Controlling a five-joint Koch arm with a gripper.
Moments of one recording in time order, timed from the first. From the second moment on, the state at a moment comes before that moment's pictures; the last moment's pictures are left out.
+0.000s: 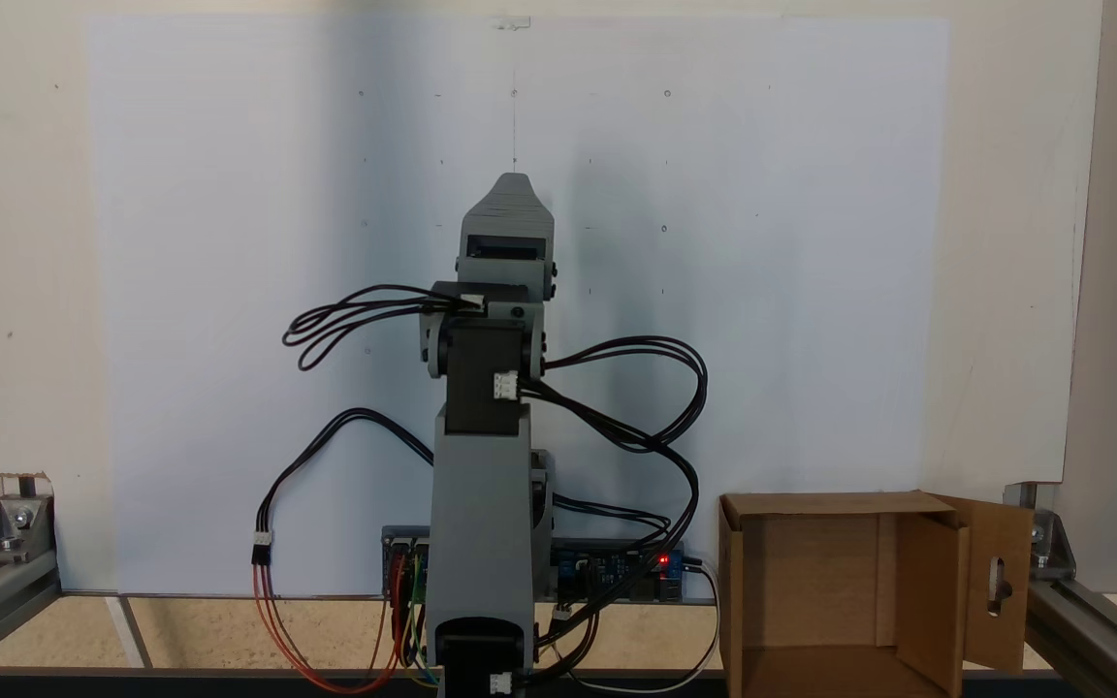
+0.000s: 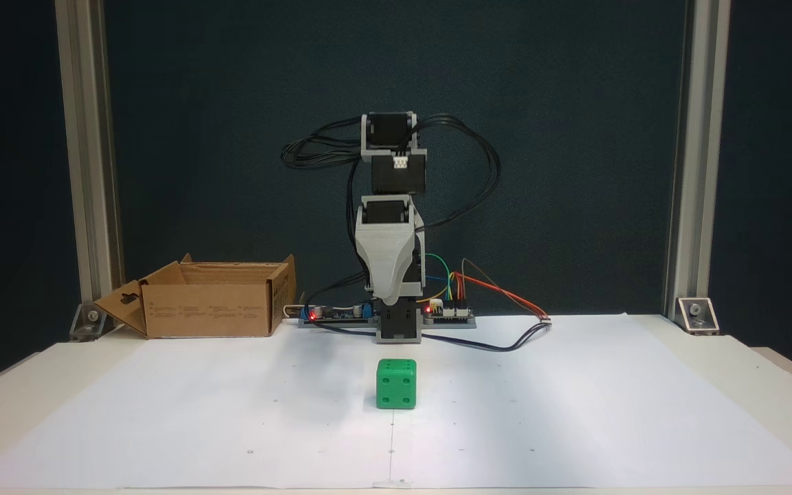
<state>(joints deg) 0.9 100.6 99.5 48.2 -0.4</state>
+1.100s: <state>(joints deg) 0.4 88.1 107.3 37.7 -0.1</state>
